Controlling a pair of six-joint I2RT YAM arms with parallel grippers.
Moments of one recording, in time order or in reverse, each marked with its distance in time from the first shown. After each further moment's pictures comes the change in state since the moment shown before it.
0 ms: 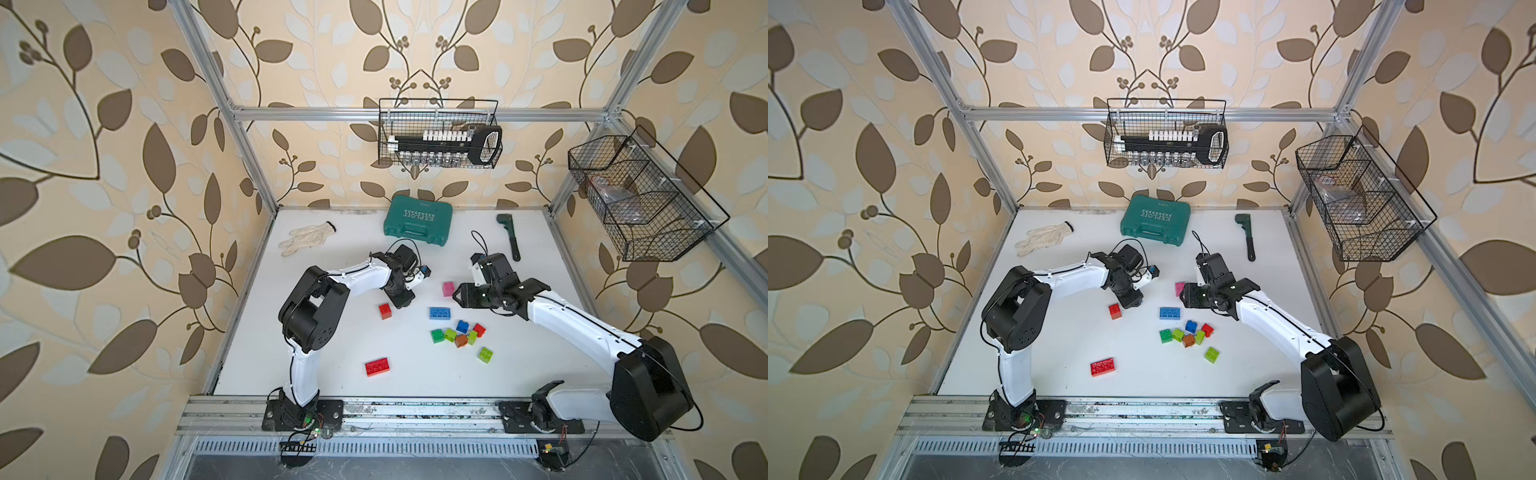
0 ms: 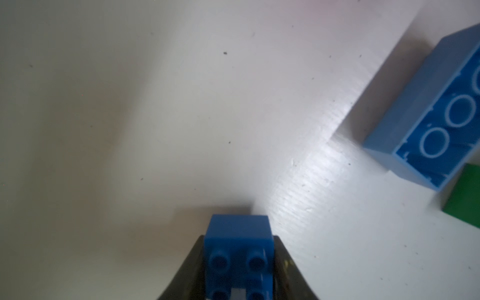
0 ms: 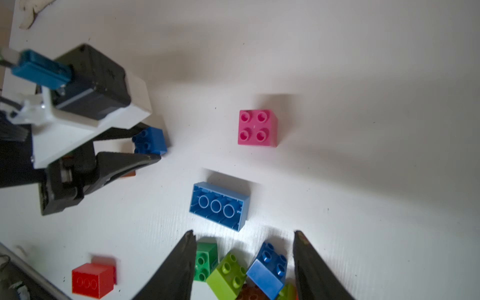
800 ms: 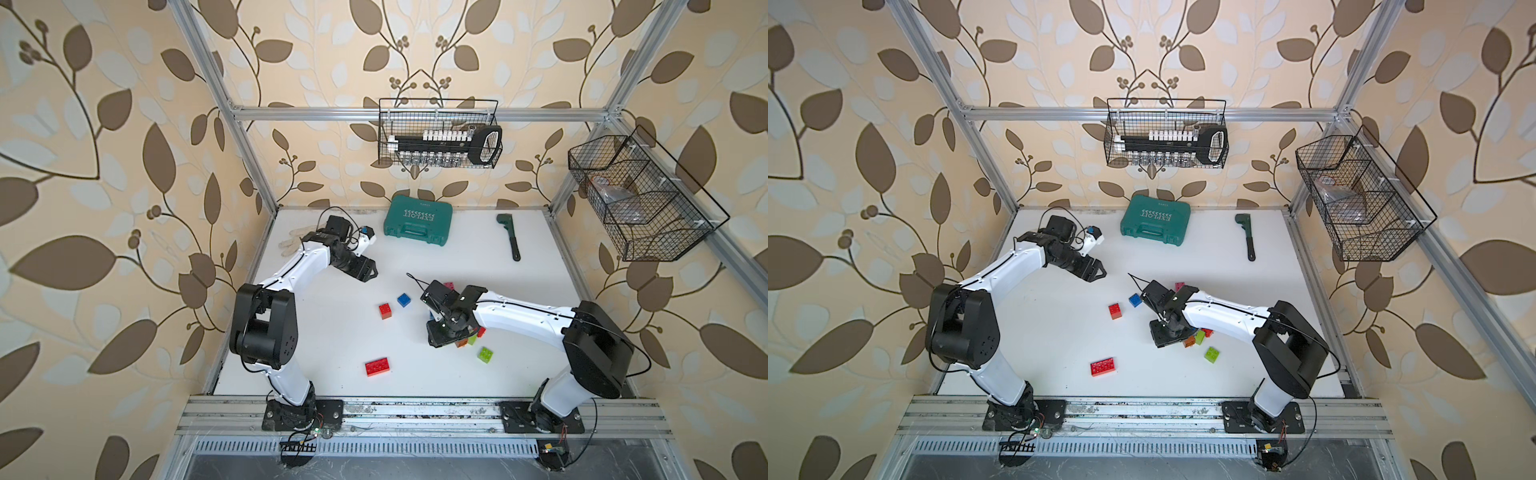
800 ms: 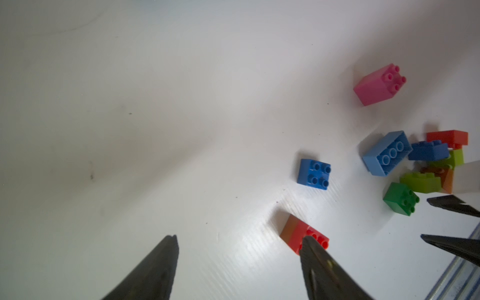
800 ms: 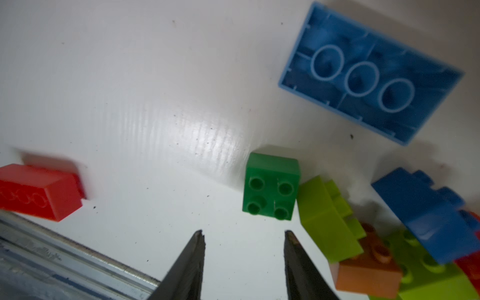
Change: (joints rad) left arm 0.482 -0.268 -0.065 -0.064 0.279 -0.116; right arm 0.389 0.309 0.161 -0.262 0.105 0.152
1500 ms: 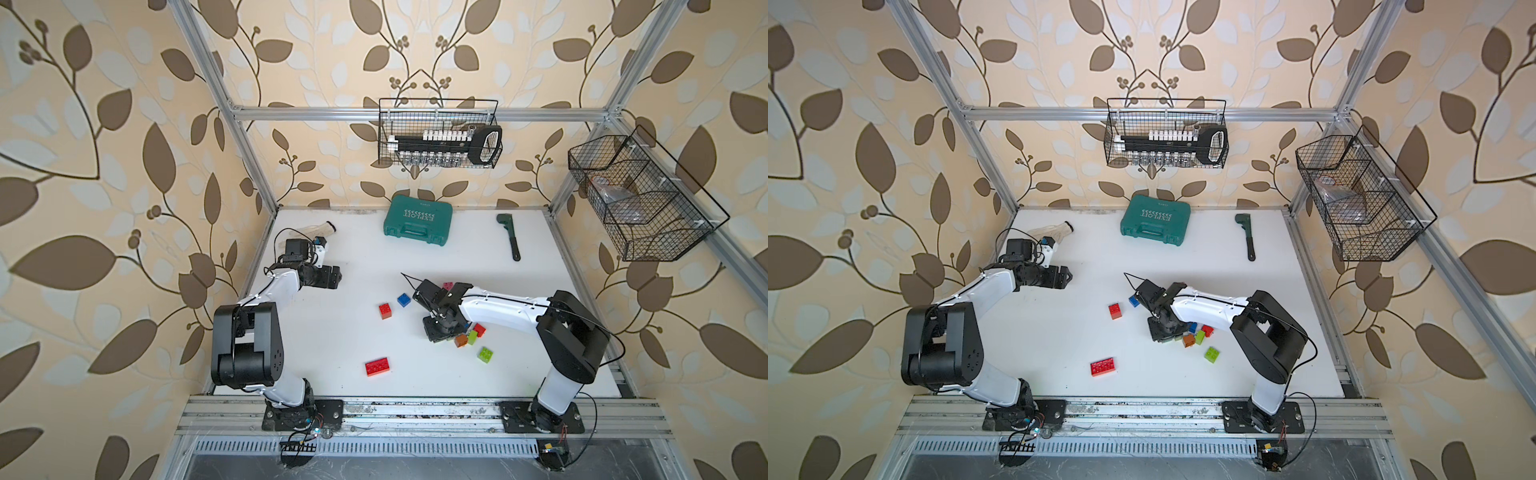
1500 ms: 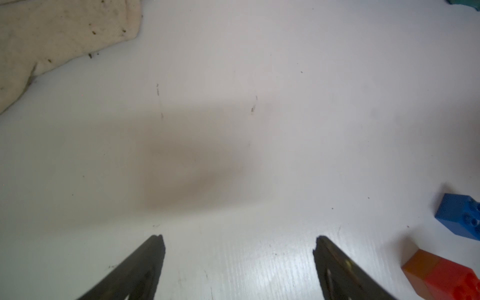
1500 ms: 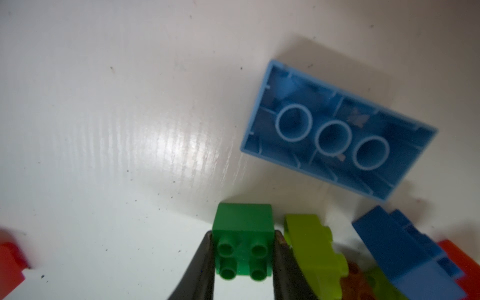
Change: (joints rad) left arm 0.246 -0.137 -0.348 0.361 -0.143 -0.086; right arm 0.001 0.108 0.064 0.011 0.082 0.023
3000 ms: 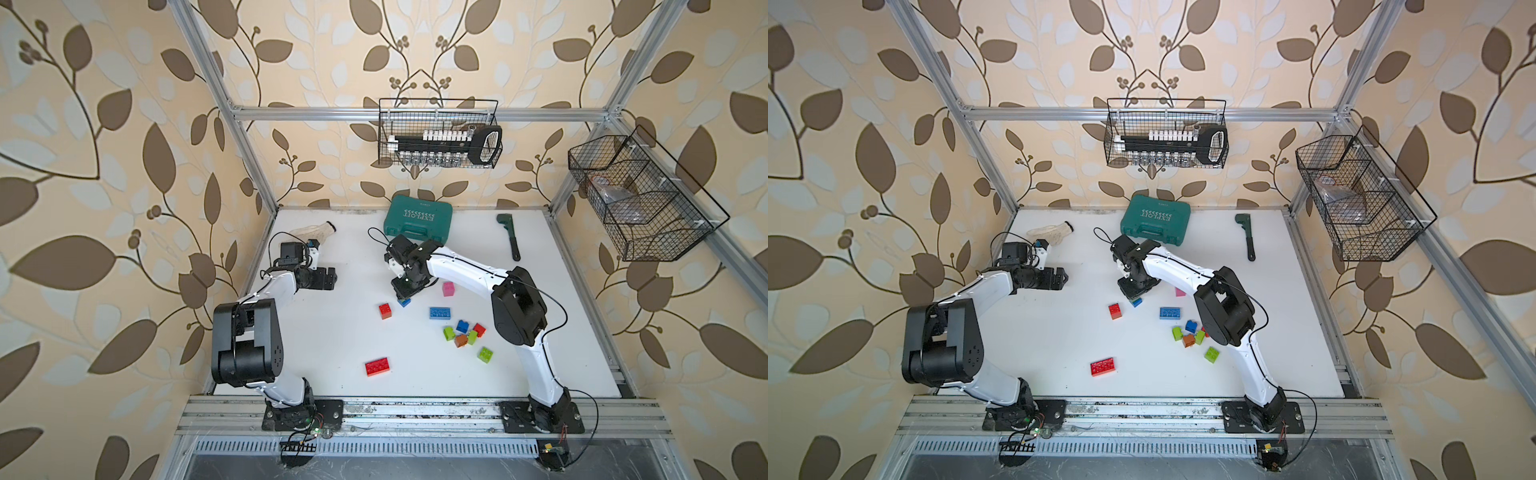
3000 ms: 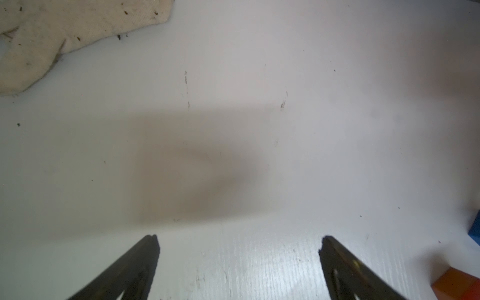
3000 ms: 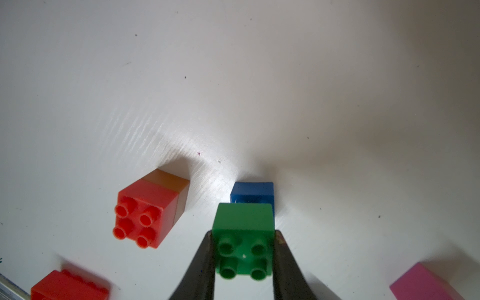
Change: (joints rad) left arm 0.034 0.018 -0.018 0.041 -0.011 -0.016; right arm -0.099 0.423 0.733 -0.195 -0.119 -0.466
